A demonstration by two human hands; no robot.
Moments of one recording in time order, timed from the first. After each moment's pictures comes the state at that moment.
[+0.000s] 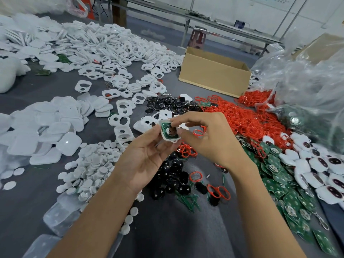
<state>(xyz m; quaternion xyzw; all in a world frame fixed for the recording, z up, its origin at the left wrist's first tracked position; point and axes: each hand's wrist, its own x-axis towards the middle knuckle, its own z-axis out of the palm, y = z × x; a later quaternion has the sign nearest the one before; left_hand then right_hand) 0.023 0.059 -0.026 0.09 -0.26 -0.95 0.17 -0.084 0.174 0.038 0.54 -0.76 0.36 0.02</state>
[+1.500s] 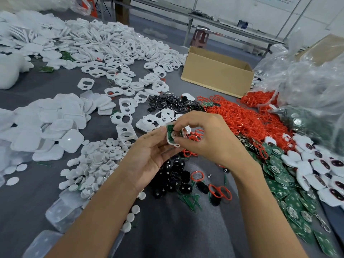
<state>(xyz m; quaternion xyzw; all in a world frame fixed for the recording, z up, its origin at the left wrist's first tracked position) 0.021 0.059 -0.031 0.14 -0.33 -0.92 0.17 -0.086 0.171 0.039 0.57 -0.77 0.29 0.00</state>
